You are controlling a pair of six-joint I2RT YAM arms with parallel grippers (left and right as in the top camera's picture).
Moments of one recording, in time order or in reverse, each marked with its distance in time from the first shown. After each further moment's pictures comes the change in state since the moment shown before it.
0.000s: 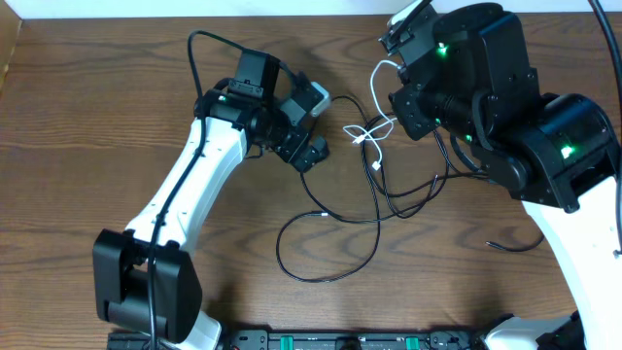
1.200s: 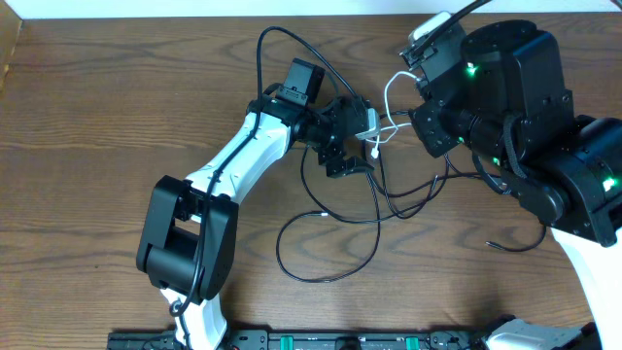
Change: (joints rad) left arm -0.118 0.224 0.000 0.304 0.383 0.468; right arm 0.000 -0.072 0.000 -0.070 0.016 0.000
